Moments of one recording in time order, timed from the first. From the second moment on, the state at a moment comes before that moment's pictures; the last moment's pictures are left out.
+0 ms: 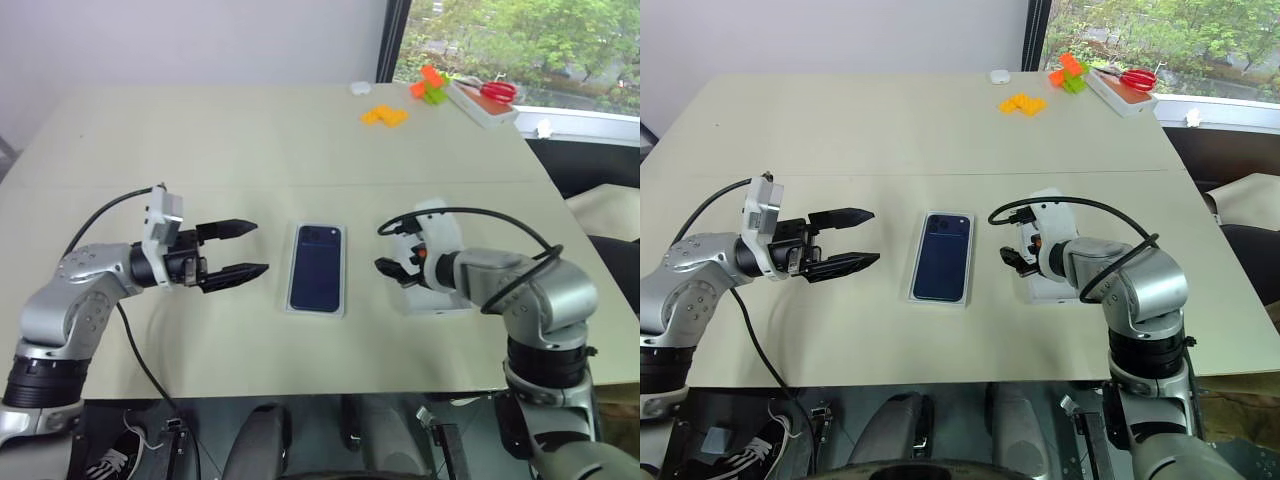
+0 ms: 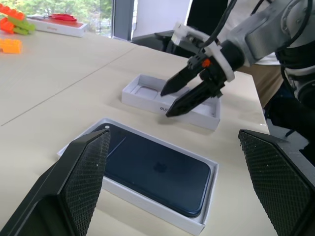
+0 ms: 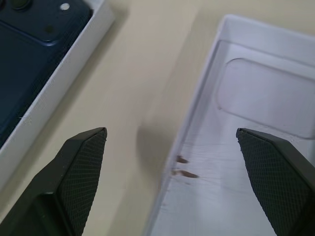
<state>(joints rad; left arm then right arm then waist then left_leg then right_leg) -0.32 0.77 0.11 -0.13 -0.75 0.45 -1.16 -0.56 -0.38 -0.06 -0.46 0.41 1.61 0.18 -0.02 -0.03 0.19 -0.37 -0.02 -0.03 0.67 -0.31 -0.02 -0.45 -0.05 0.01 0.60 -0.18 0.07</state>
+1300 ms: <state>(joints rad) -0.33 0.72 0.11 -0.16 -0.75 0.48 -1.08 -0.59 -0.50 -0.05 -0.41 0.68 1.61 -0.03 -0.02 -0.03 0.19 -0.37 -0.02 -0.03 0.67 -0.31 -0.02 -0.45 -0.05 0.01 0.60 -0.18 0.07</state>
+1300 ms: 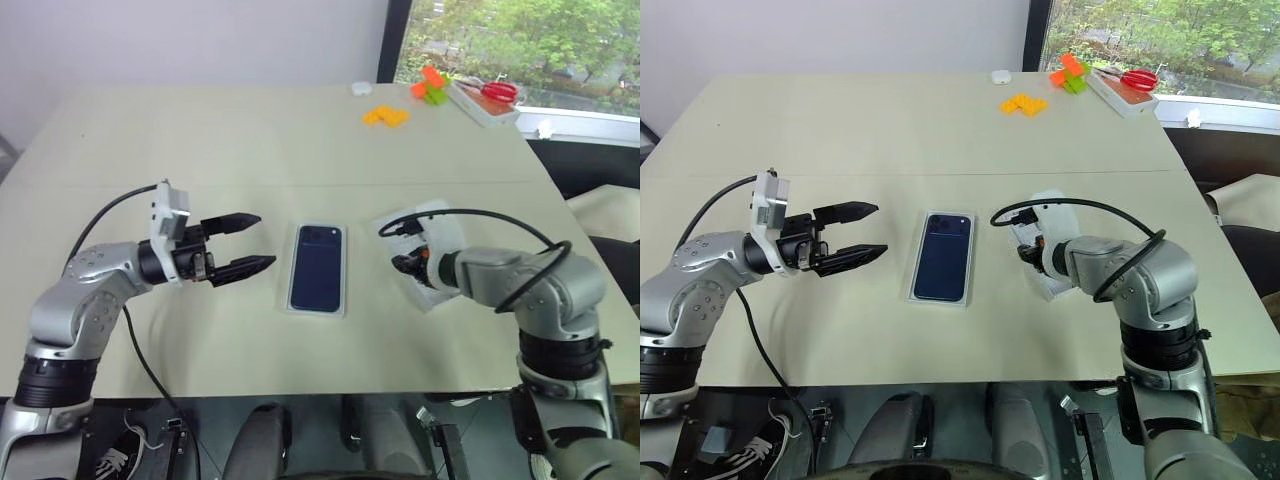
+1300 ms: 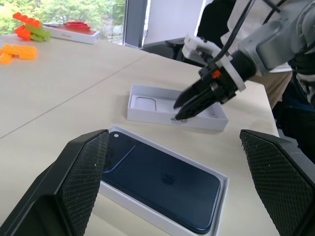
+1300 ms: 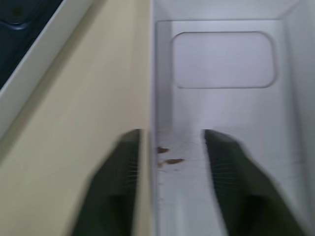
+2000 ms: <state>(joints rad) -0.31 0.67 0.11 -0.19 -0.73 0.48 -1.03 -0.60 -0.61 0.04 -0.34 1.00 1.61 -0.23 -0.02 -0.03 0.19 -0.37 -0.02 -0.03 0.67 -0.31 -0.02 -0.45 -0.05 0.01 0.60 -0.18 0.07</state>
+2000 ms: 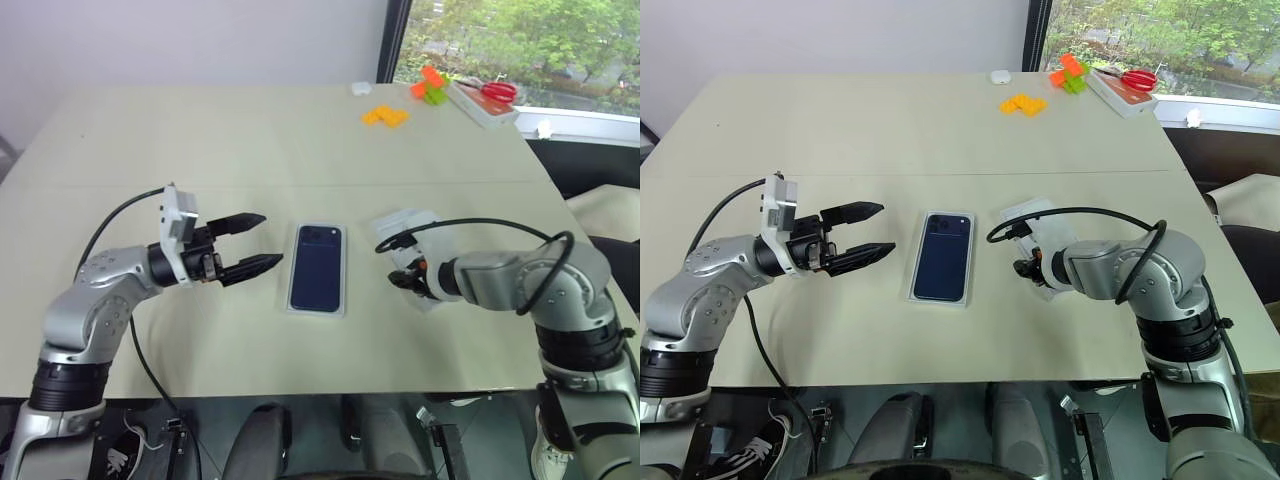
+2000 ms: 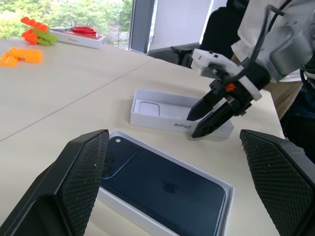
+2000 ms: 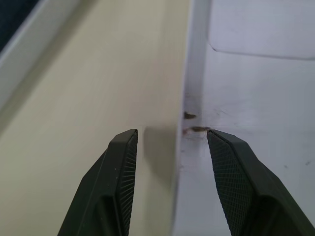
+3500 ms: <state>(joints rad) -0.36 0.72 0.31 -0.08 -0.82 0.64 -0.94 -0.62 0.06 -0.29 -0.03 1.85 1.08 -0.54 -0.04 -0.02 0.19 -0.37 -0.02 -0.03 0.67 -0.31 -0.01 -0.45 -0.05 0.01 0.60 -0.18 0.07</state>
